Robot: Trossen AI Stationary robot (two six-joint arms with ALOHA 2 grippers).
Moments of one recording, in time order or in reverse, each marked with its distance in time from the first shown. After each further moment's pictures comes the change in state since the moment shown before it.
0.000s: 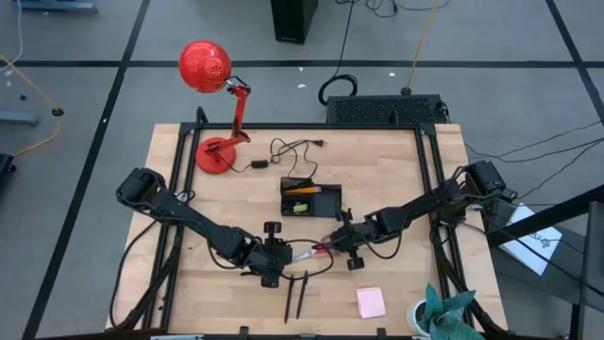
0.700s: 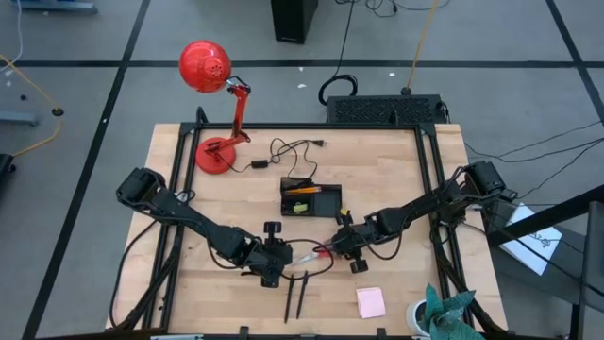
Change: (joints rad) left arm 0.000 0.000 0.000 0.000 0.002 -0.005; right arm 0.001 -0.001 0.001 0.002 -0.084 0.000
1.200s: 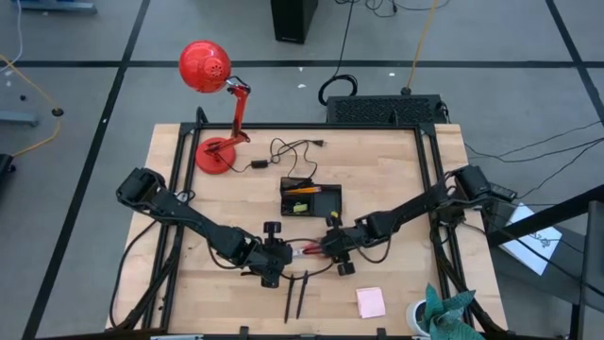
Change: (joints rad) left arm 0.000 0.000 0.000 0.001 0.000 -0.003; right arm -0.001 0.138 0.005 0.023 0.059 -0.006
